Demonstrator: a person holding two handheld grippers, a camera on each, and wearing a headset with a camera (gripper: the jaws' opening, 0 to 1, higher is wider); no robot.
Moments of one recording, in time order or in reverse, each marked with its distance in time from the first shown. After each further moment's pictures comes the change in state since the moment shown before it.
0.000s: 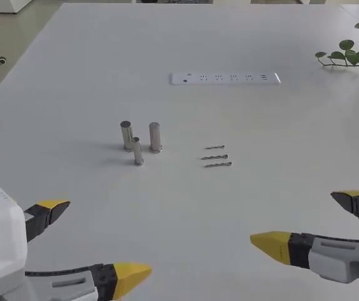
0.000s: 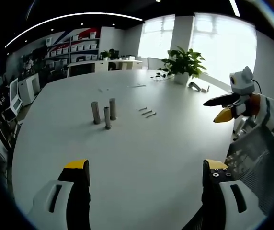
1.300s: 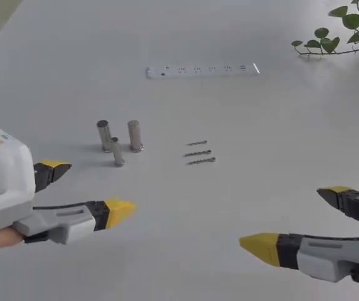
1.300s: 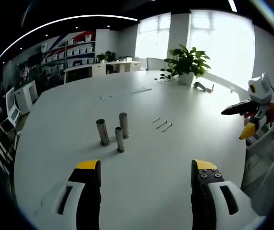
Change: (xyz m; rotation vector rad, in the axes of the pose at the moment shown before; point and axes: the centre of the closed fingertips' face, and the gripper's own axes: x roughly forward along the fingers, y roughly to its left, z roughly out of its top) left arm 0.056 0.050 0.043 0.065 -0.002 -0.003; right arm 0.003 0.000 -0.007 0.011 0.034 -0.027
